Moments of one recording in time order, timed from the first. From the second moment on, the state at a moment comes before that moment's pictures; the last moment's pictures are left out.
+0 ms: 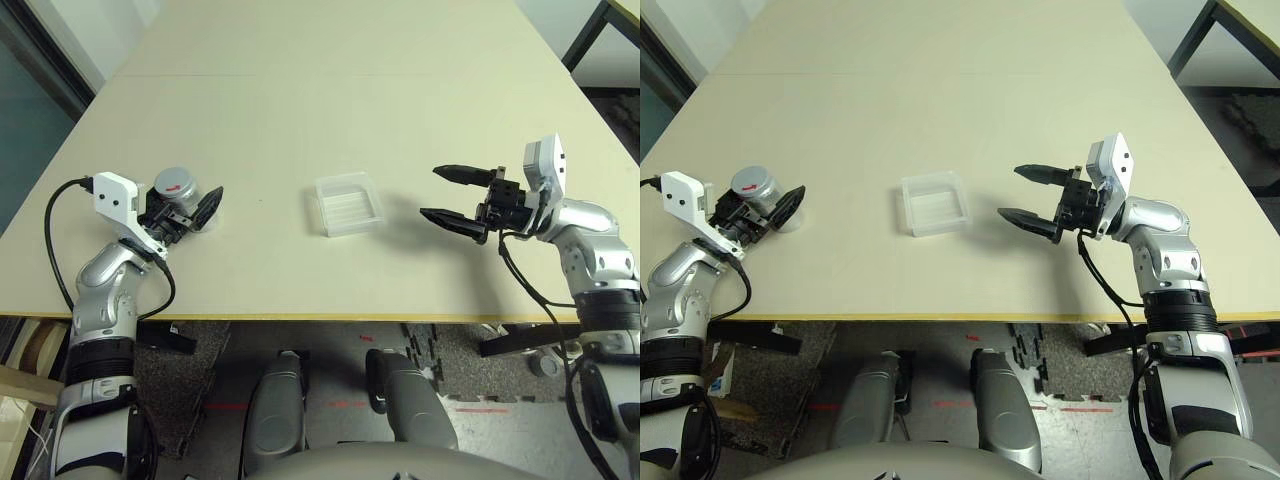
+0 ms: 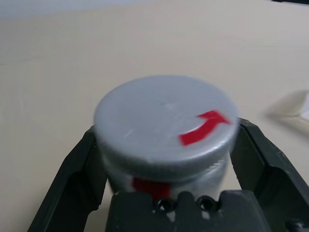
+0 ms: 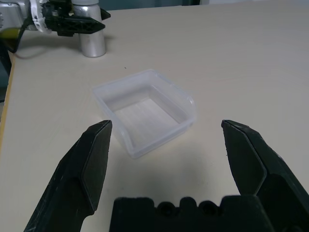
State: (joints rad) left arm -0.30 0.53 0.29 0.37 -0.41 -0.05 -0.74; right arm -0.49 -0.58 -0.09 0.32 0.42 0.05 1.25
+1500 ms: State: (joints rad) left arm -0.42 0.64 0.21 0.04 -0.59 0.50 -0.94; right arm -0.58 -0.57 -0.10 0.24 0.53 0.29 1.20
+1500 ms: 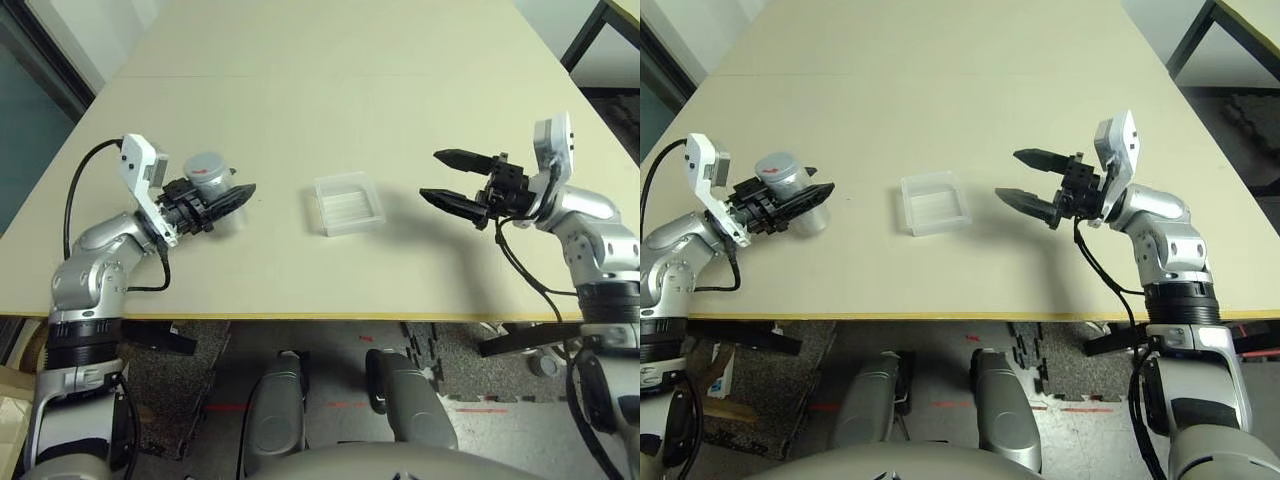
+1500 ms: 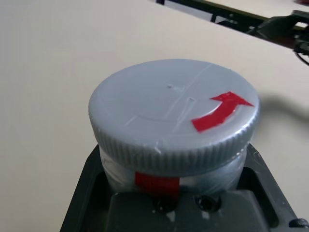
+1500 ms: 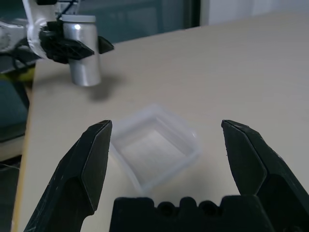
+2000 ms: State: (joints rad) left arm -0.51 0.64 0.12 0.05 -0.60 0.54 -1.06; right arm -0.79 -0.48 0.06 0.22 0.49 0.42 1.22
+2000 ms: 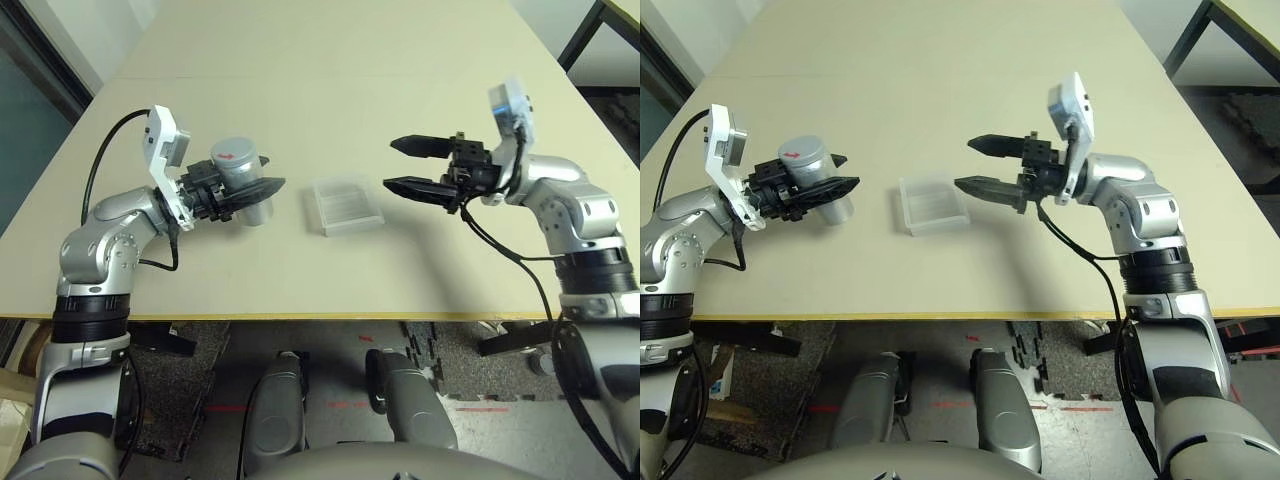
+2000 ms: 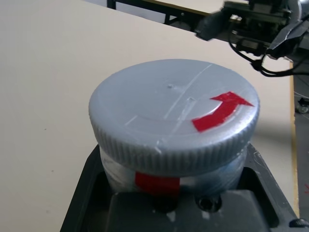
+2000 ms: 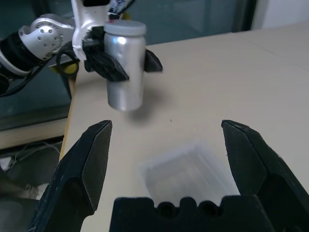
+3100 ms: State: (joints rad) left arm -0.66 0.50 -0.02 0.21 -0.47 0.37 -1.13; right arm -1.00 -0.23 0.14 0.48 0.37 0.37 1.21
